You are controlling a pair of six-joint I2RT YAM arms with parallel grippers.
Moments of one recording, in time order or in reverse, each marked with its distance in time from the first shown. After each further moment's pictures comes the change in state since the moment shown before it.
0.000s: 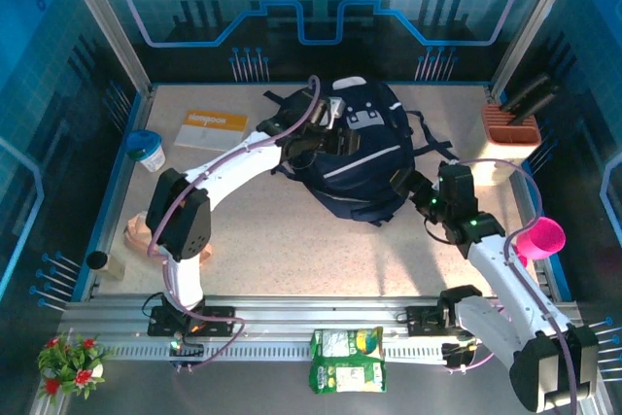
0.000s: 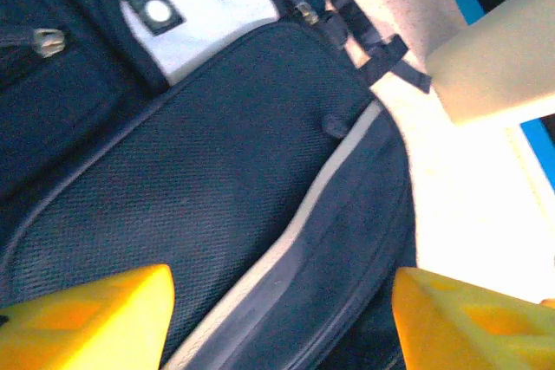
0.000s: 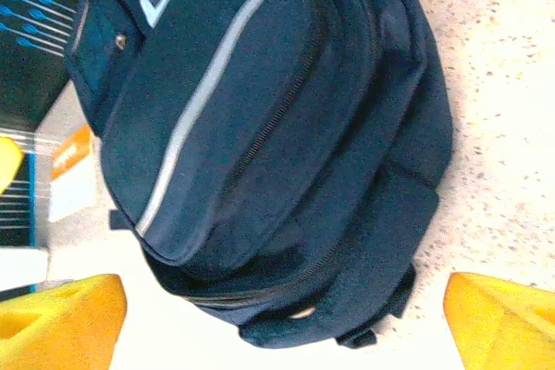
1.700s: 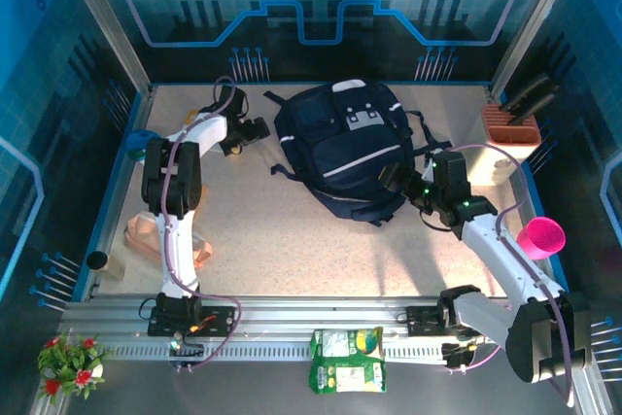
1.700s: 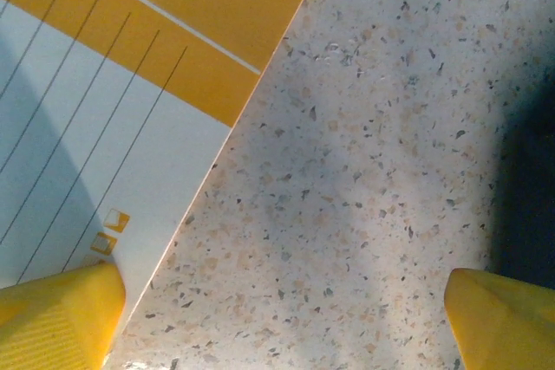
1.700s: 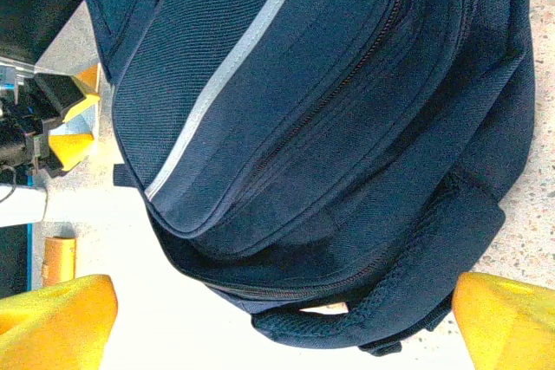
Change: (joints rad) left arm 0.505 0.311 0.048 -0.113 -0.106 -0.103; right arm -0.003 0.168 0.082 0.035 -0.128 -0.104
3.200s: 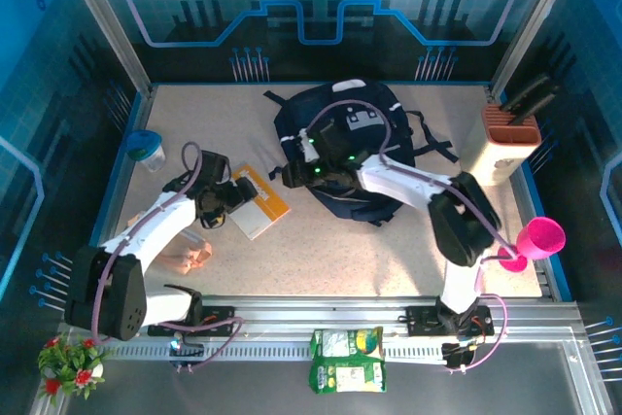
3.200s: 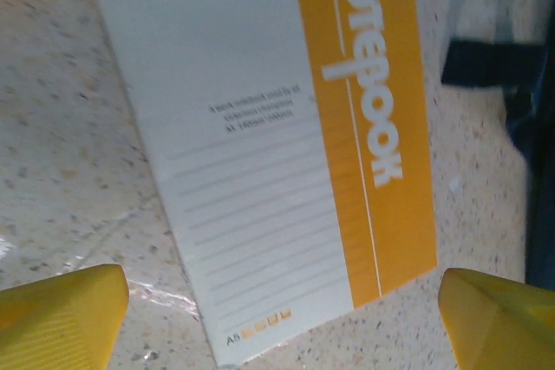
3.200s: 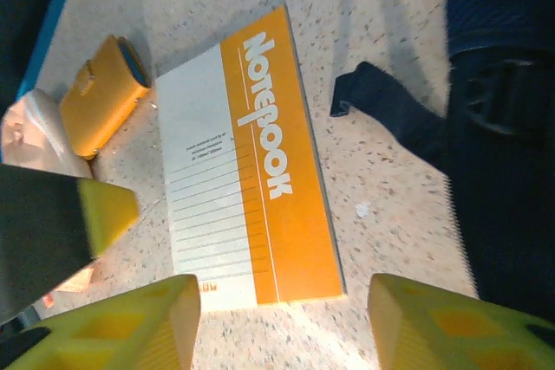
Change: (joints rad) left arm -0.082 -0.919 -0.873 -0.054 0.007 -0.262; right arm 0.549 0.842 0.715 0.031 -0.006 -0.243
